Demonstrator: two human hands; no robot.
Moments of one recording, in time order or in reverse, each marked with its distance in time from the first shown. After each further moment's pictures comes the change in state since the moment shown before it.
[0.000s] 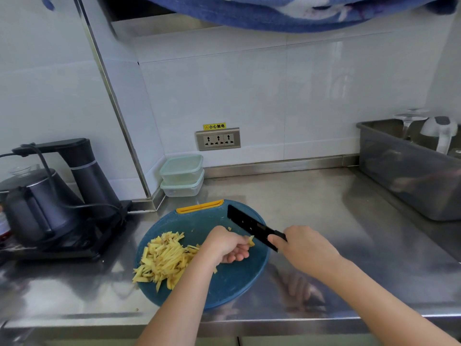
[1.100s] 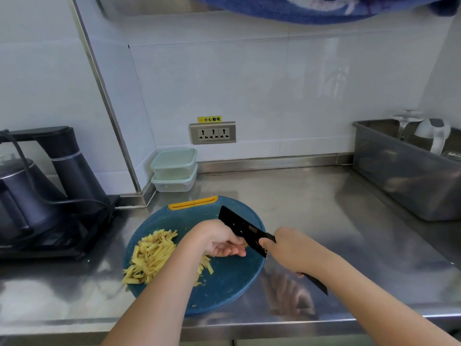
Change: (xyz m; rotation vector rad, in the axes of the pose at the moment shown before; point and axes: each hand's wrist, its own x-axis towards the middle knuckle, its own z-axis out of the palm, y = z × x) left_hand 0.029 0.008 -0.022 0.045 -0.313 -0.094; right_hand 0.003 -0.020 -0.004 0.143 -0.190 0.031
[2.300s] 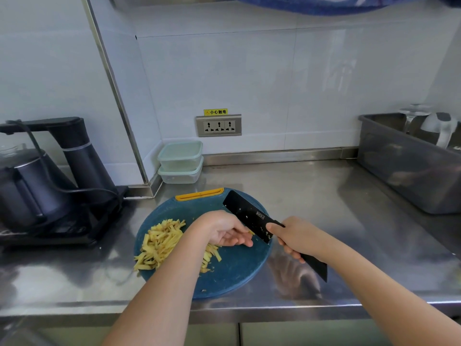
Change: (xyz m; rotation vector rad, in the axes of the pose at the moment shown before) left_hand 0.003 -0.005 -0.007 -0.080 -0.041 -0.003; right_hand 0.017 0.011 0.007 0.231 -0.046 0.053
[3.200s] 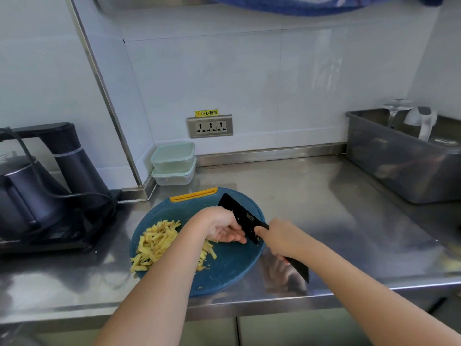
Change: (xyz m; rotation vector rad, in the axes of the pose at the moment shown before) left_hand -0.007 0.009 0.007 0.078 0.054 -0.050; right_hand -0.012 -0.013 0.020 -0.014 0.052 0.050
